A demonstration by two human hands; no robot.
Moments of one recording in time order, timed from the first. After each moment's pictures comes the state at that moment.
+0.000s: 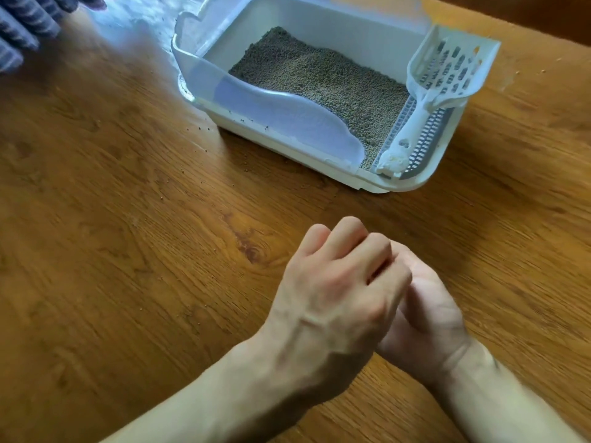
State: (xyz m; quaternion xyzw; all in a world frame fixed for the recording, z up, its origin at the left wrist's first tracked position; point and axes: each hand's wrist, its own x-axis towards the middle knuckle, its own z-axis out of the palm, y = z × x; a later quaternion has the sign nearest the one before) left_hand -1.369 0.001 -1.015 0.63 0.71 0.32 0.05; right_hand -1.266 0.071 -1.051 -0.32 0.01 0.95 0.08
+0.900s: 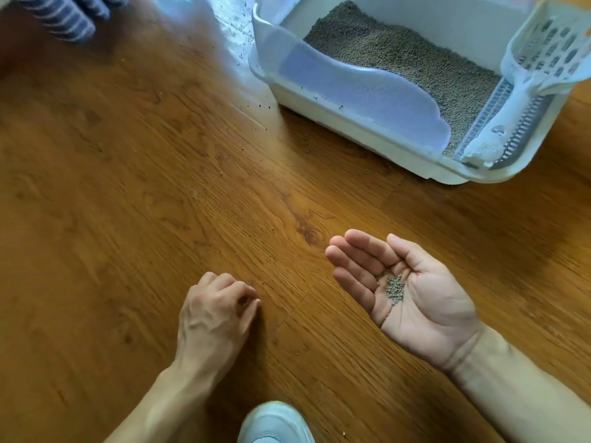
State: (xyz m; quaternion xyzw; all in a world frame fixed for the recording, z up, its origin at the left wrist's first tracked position) left_hand -1.489 -0.167 -1.098 0.44 0.88 0.11 0.11; right_hand -1.324 0.038 -1.052 -0.33 -0.06 0.94 0.09
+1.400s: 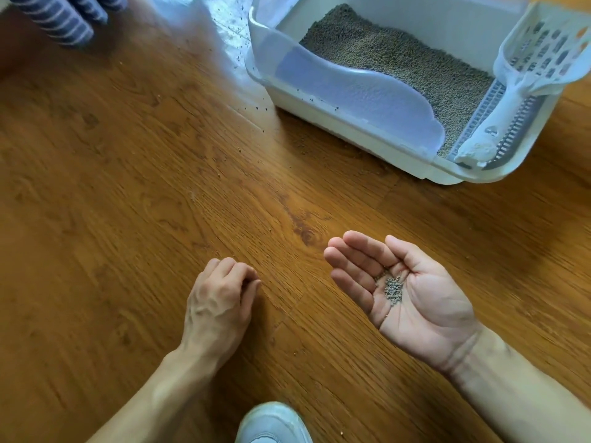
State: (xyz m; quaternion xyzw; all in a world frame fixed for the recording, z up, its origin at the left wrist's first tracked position) left_hand -1.495 -0.154 -1.109 0.47 0.87 0.14 0.08; right_hand -1.320 0.038 -1.054 -0.31 -0.04 0.95 0.09
